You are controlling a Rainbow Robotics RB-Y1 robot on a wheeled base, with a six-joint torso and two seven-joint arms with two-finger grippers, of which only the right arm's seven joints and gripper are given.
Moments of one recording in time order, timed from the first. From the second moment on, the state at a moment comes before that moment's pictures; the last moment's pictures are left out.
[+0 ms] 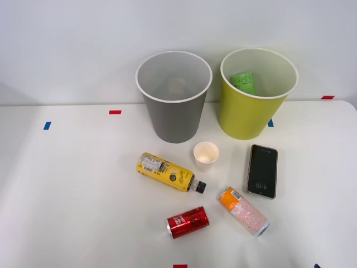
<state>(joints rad) 1.09 -0.40 0.46 -1.97 -0.31 -0.70 1.91</state>
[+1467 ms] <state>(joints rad) 1.09 -0.40 0.46 -1.97 -0.31 -0.70 1.91</state>
